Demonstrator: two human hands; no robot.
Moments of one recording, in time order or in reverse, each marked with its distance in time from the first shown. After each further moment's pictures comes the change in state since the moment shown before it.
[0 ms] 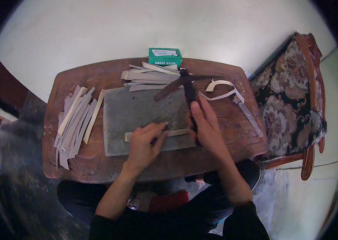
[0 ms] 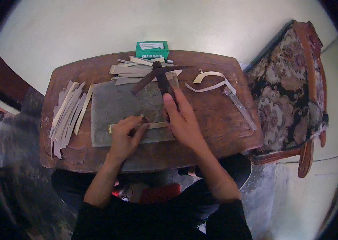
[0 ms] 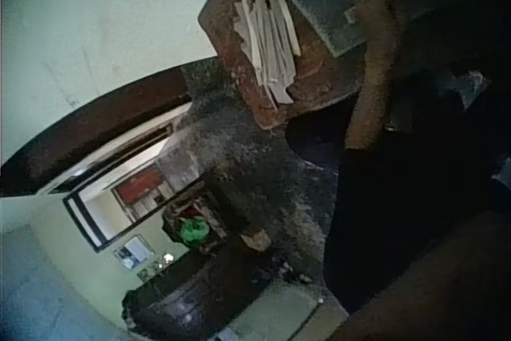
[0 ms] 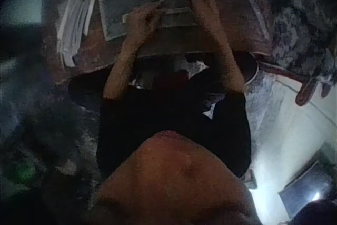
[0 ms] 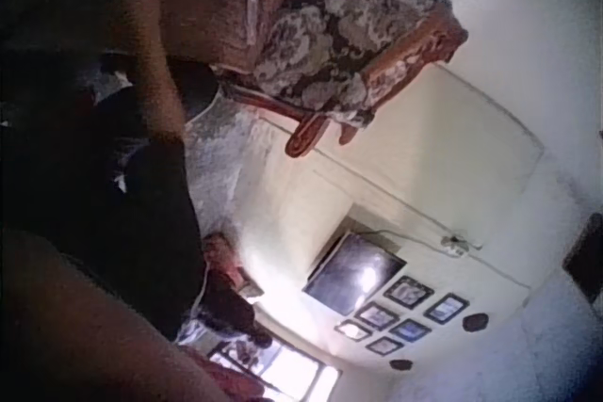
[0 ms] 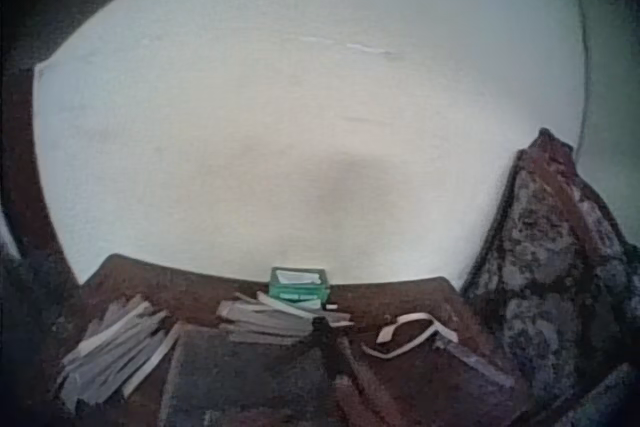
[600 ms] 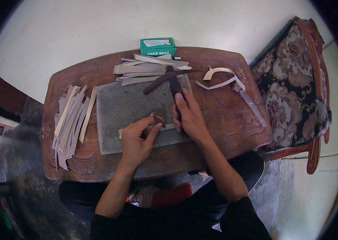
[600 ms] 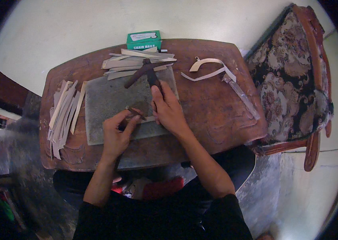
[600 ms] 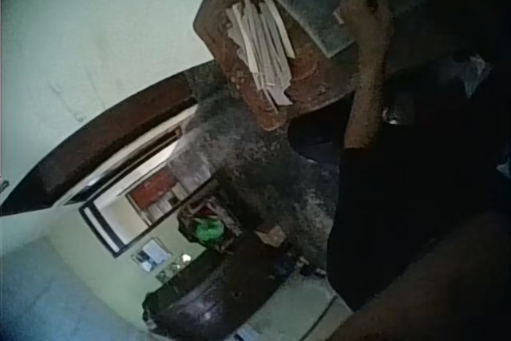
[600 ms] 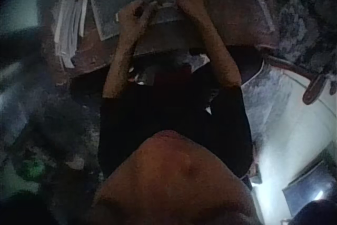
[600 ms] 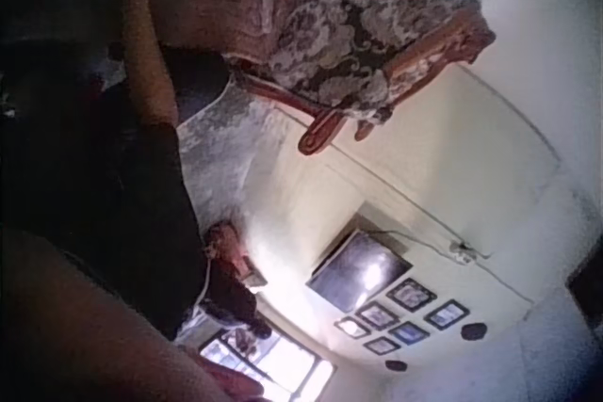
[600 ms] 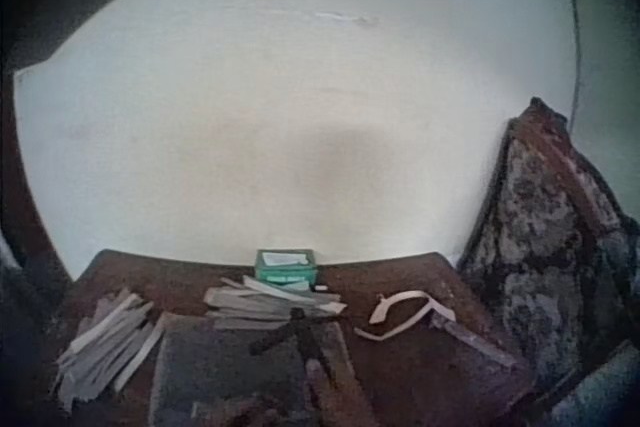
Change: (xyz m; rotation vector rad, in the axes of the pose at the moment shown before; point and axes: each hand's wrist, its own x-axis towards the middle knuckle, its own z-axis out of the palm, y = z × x) left_hand 0.001 0.008 -0.002 -0.145 -0.024 -0.249; right_hand 0.024 0.052 0.012 0.197 -0.040 0.075
